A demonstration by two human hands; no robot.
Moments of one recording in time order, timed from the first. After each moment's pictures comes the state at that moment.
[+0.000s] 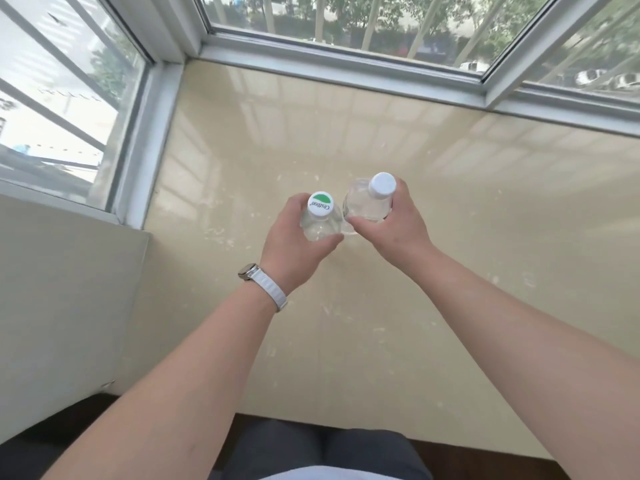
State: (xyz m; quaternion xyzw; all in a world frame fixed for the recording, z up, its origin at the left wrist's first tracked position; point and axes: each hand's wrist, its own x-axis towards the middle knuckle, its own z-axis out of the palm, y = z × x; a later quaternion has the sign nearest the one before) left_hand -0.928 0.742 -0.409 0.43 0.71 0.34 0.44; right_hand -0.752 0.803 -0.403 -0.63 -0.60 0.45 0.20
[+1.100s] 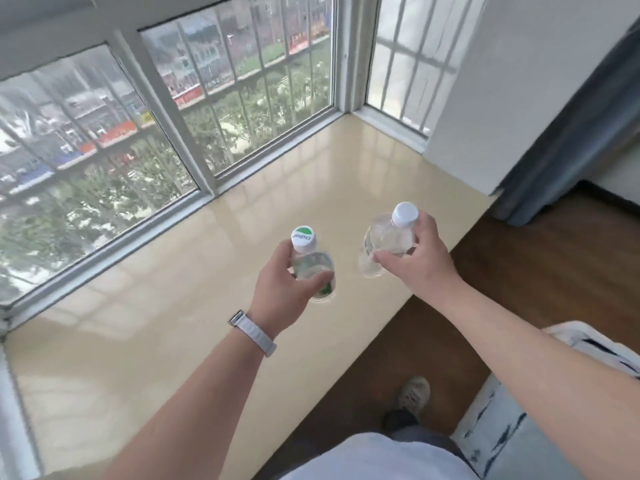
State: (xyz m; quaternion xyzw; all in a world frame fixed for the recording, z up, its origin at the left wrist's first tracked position) left_hand -0.673 0.587 -0.205 0.73 0.40 0.20 0.52; right_hand -0.477 0.451 -0.198 -0.80 -0.30 0.21 0.47
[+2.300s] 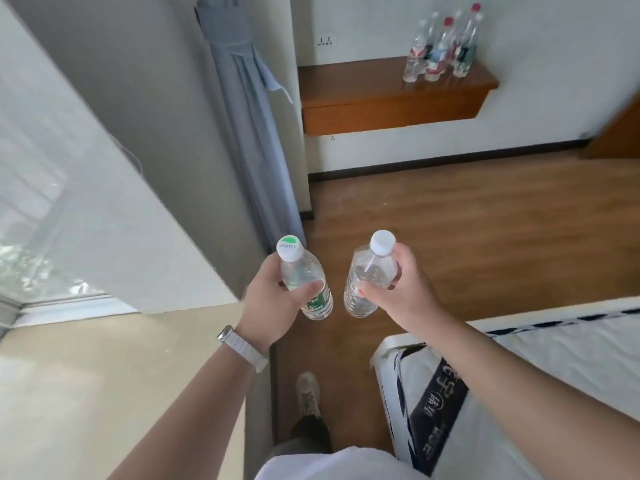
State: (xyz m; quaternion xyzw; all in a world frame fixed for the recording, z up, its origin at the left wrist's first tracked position) left_hand -0.030 0.370 -0.190 0.84 0.02 -0.04 0.55; right_hand -0.045 0.142 -0.195 -0.86 0.07 -0.01 0.50
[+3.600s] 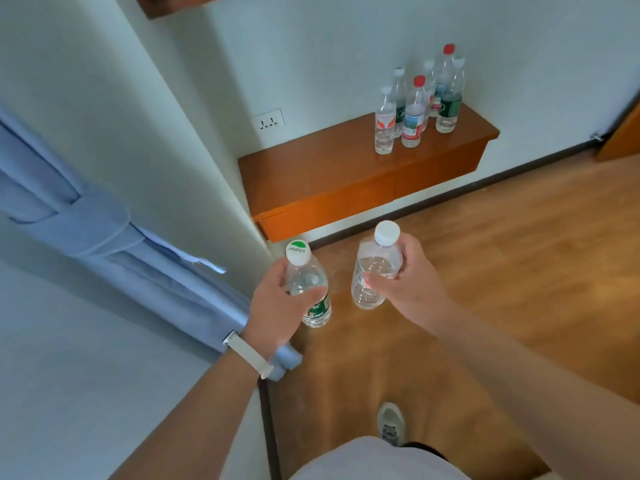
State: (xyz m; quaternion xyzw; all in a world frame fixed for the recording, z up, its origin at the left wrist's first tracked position) left_hand 0.495 0.203 -0.165 0.85 -0.01 -0.09 0.52; right_hand 0.461 -0.021 -0.187 -0.82 0.11 -0.04 0.56
